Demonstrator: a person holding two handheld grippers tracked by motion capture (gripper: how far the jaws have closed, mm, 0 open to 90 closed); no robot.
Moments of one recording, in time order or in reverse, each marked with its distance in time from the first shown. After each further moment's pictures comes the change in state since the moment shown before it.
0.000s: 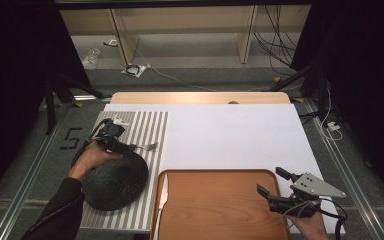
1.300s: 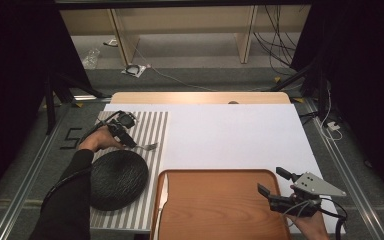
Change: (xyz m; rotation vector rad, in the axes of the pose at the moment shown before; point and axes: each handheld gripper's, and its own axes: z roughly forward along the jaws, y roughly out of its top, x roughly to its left) left arm 0.030 0.033 0.060 0.303 -0.065 0.157; right arm -0.002 -0.001 0.001 0.002 -0.003 0.008
